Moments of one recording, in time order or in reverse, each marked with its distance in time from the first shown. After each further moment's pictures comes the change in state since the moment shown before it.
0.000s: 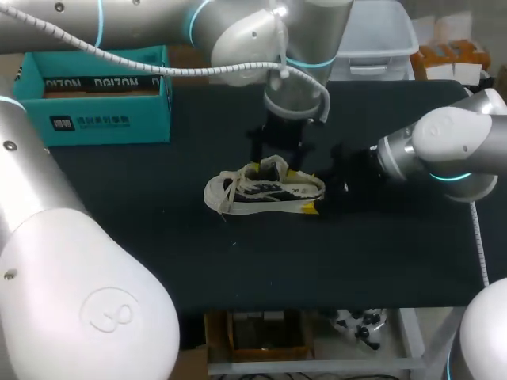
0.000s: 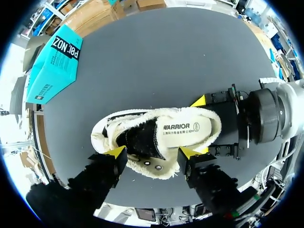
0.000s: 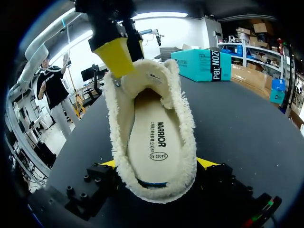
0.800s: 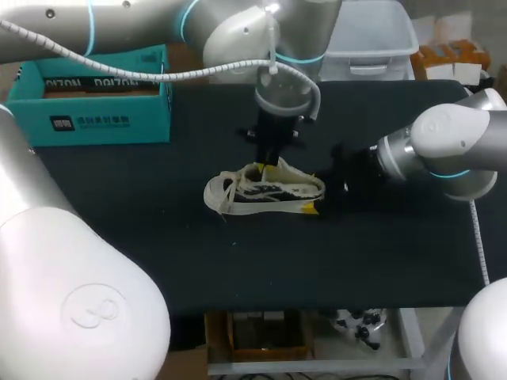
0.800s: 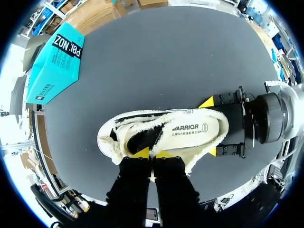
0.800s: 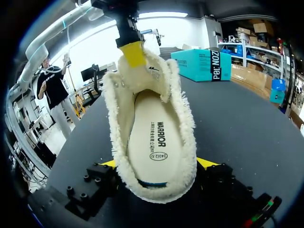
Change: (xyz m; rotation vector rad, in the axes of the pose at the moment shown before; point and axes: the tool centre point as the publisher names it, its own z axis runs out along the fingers) left arm -0.020 0.000 -0.001 -0.012 0.018 0.009; right arm 0.000 0.000 0.000 0.000 0.000 0.000
